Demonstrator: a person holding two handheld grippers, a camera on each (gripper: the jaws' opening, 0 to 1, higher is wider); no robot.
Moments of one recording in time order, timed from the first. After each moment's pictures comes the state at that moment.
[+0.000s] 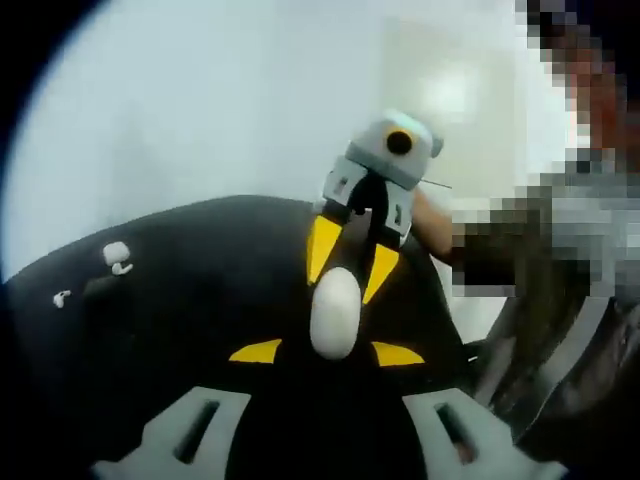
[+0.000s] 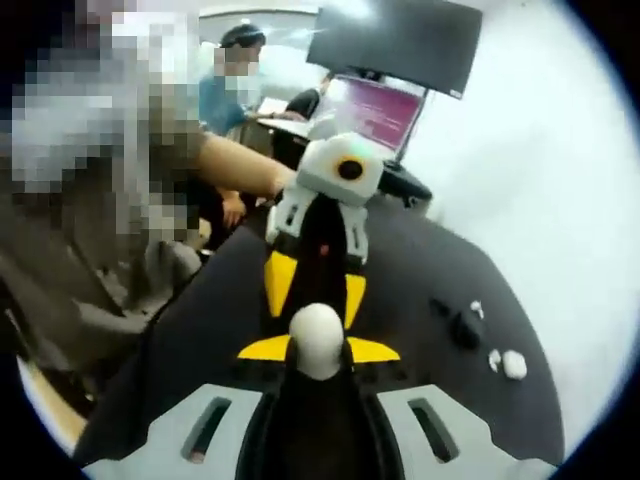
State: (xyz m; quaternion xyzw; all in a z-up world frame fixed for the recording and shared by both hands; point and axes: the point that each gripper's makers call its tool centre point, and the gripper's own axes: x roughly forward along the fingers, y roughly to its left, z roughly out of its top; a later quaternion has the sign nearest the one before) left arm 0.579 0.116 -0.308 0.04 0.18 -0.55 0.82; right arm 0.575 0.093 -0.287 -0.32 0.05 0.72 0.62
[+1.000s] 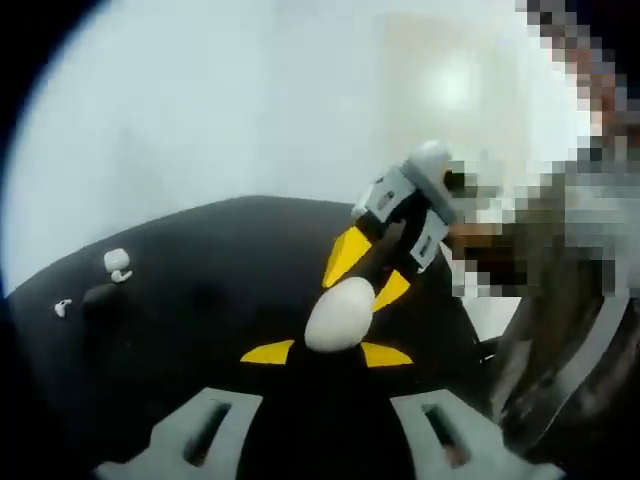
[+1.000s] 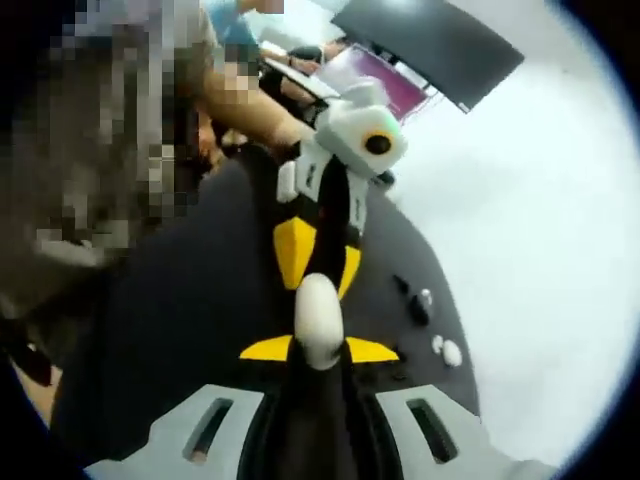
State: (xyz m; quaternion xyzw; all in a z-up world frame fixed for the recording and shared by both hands) left arm 0.587 0.116 -0.311 0.05 0.17 -0.51 0.84; right arm 0.577 0.073 -0.305 -0.50 -0.04 0.55 0.67
